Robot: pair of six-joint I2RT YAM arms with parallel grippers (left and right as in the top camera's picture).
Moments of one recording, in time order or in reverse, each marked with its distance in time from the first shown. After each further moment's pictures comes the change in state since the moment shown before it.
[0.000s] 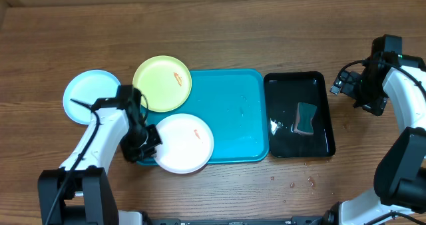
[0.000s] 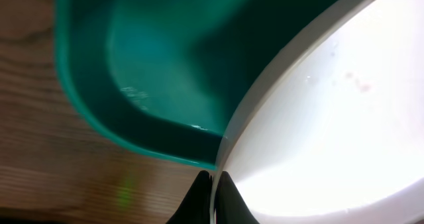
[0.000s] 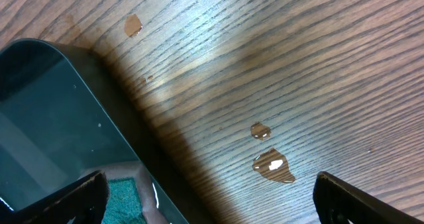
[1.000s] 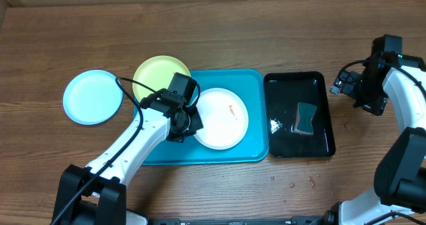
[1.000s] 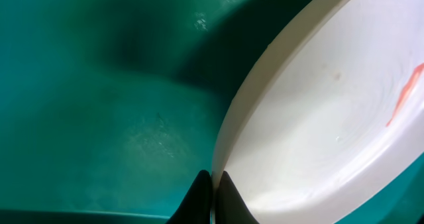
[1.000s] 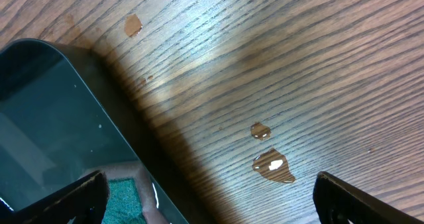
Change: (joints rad) left arm -0.383 0.000 0.058 0.315 -0.068 -0.309; right arm 0.000 0.000 0.000 0.000 0.000 0.000
